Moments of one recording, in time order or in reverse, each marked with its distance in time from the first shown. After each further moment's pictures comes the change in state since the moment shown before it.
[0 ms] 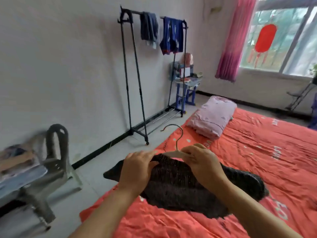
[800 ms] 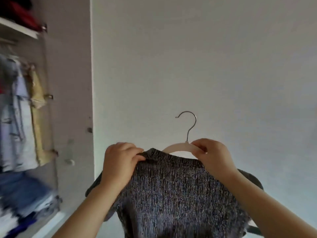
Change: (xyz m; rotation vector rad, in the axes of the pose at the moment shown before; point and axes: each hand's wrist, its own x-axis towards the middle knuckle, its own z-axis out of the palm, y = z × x) left_hand -0.452 -0.123 -0.582 0.906 0.703 -0.666; right_hand -0.100 -0.651 0.187 0.446 -0.444 -0.800
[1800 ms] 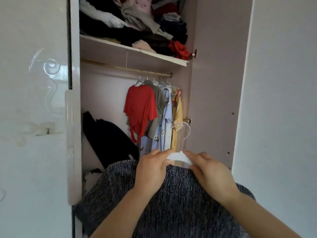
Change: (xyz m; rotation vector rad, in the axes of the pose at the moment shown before) left_hand 0.053 -0.381 -0.093 0.517 0.223 -0.317; right_hand 0.253 -0.259 0.420 0.259 -0.143 -0.970
